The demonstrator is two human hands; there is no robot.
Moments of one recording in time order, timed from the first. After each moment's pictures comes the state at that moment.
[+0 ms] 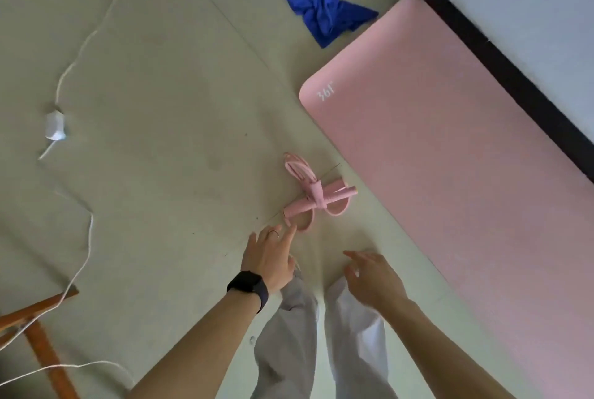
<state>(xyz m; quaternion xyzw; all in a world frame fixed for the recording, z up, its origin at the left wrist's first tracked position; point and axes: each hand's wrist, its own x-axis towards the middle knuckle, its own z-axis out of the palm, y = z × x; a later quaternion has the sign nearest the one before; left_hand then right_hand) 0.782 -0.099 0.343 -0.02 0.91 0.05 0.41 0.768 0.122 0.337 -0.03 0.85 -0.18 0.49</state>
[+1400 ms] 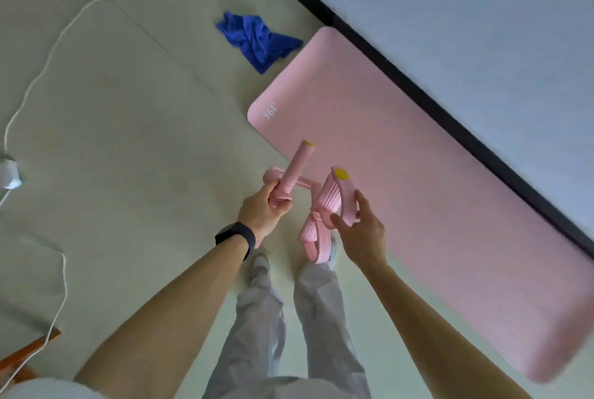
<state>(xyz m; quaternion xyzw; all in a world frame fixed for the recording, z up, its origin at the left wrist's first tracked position) 0.682 -0.045 0.478 -0.16 0.85 0.40 0.31 0.720 0.162 0.495 0.28 0.85 -0.37 0.24</state>
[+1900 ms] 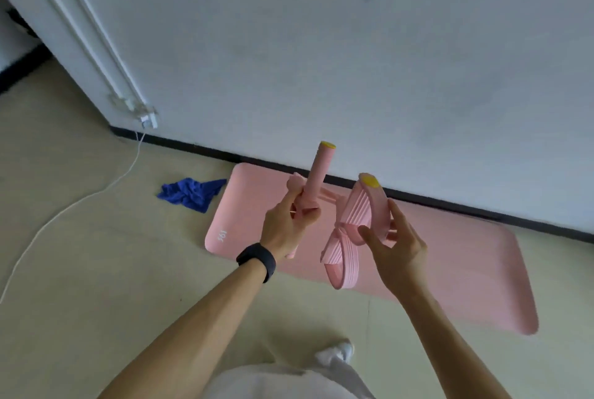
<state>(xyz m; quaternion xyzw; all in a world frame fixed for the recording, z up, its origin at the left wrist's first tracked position) 0.683 0.048 0.766 0.17 0.81 0.51 0.24 0.836 0.202 0.799 0.35 0.83 -0.38 -0.18</state>
